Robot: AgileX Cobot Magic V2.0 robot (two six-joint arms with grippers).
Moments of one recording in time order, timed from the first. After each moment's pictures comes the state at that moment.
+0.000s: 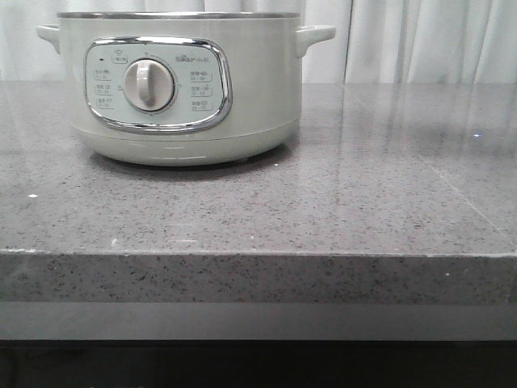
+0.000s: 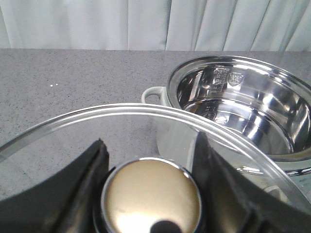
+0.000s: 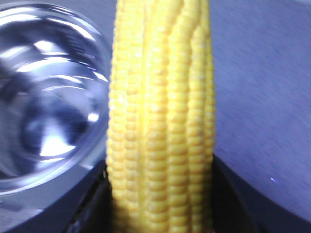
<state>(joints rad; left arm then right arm) -0.14 0.74 -0.87 -0.17 0.50 0.12 0.28 1.59 -1.82 0.22 0.99 -0.16</state>
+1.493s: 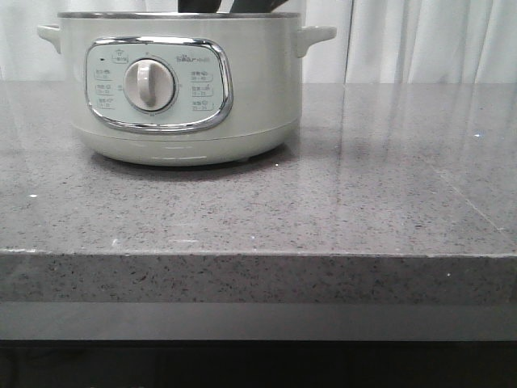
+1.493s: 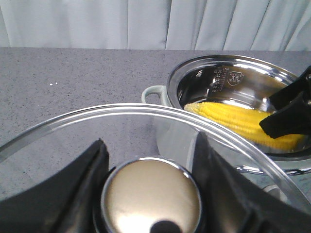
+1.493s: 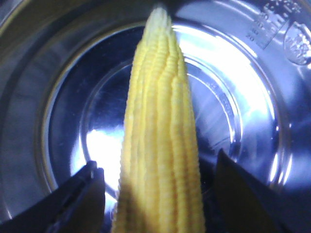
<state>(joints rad) -0.14 0.74 -0.86 -0.18 0.50 0.12 0.57 1.99 -2.02 0.18 0.95 -0.20</state>
